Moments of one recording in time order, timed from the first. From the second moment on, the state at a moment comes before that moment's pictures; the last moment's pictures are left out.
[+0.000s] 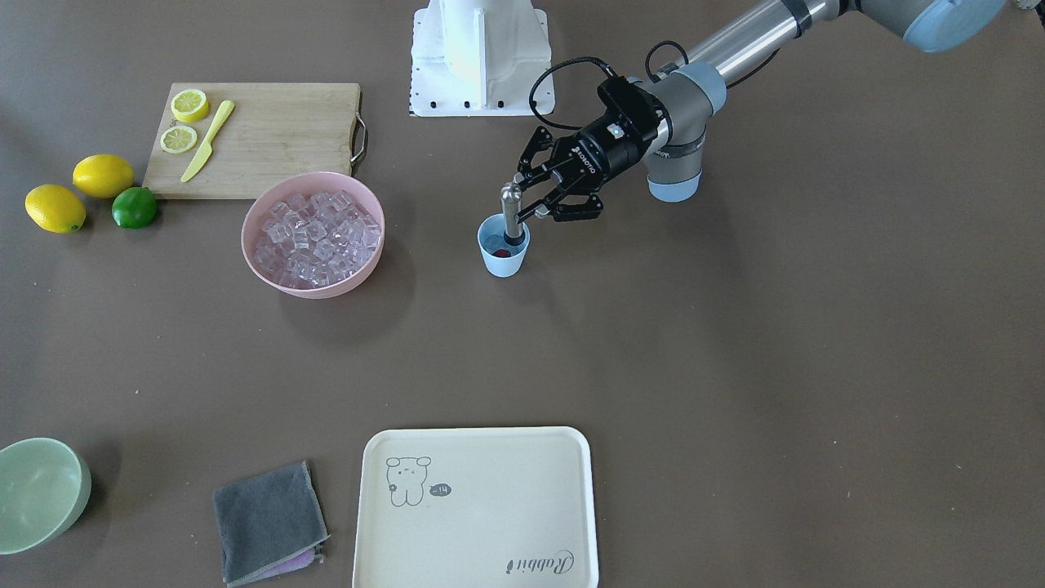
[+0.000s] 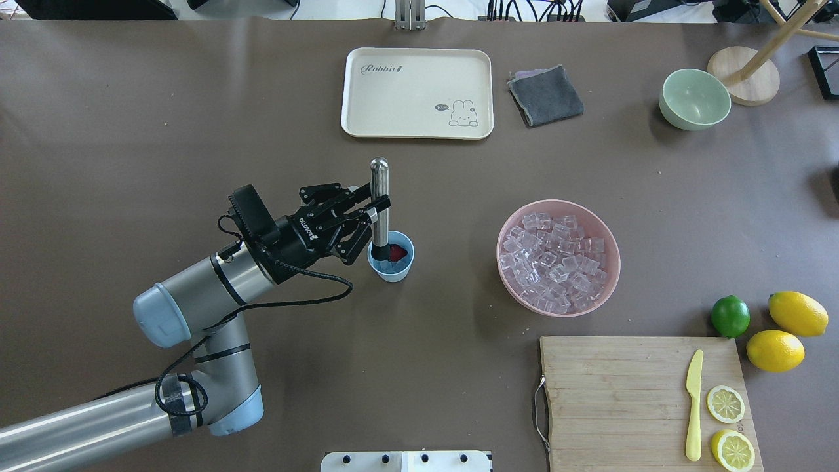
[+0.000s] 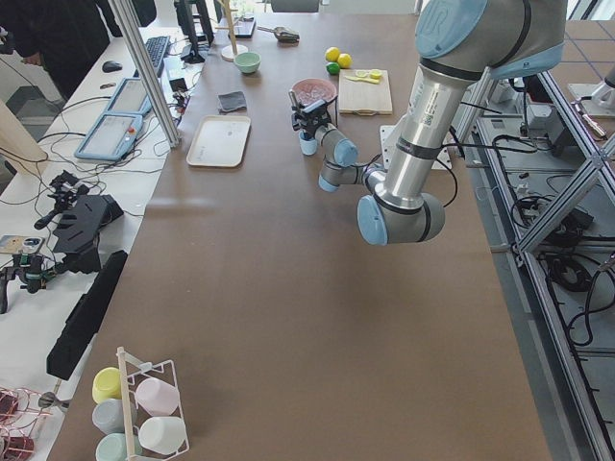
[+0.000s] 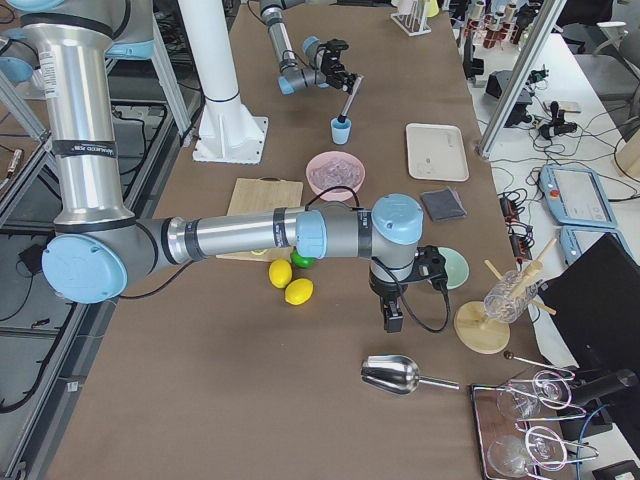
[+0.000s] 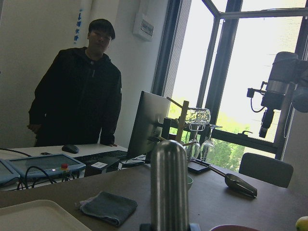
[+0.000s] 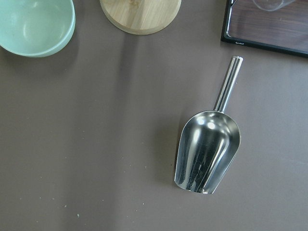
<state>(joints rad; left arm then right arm) -0.39 -2.10 -1.33 -3.50 -1.27 -0.48 1.61 -1.49 1.67 -1.67 2.30 -0.14</state>
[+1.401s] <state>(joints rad) -0.37 -2.13 -1.34 -3.44 -1.22 -0.48 1.62 -1.51 1.67 -1.67 2.30 -0.14</state>
